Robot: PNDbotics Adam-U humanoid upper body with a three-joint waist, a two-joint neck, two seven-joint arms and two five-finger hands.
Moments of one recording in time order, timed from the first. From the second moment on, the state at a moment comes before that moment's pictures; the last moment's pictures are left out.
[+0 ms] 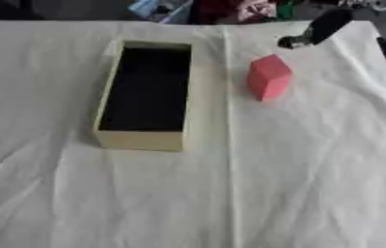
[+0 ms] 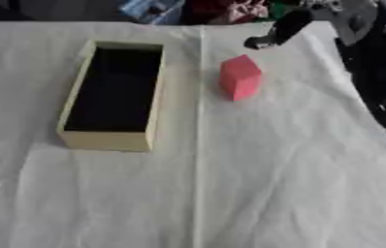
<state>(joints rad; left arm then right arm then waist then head) -0.29 0.32 0.22 -1.98 0.01 -0.32 0.48 -1.32 -0.55 0.20 -0.65 0.65 -0.52 0.64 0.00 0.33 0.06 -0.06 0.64</state>
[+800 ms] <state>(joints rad) -0.30 0.32 0.21 -1.98 0.01 -0.32 0.48 -1.29 -0.56 0.25 -0.64 0.72 -0.57 0.59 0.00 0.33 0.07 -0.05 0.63</state>
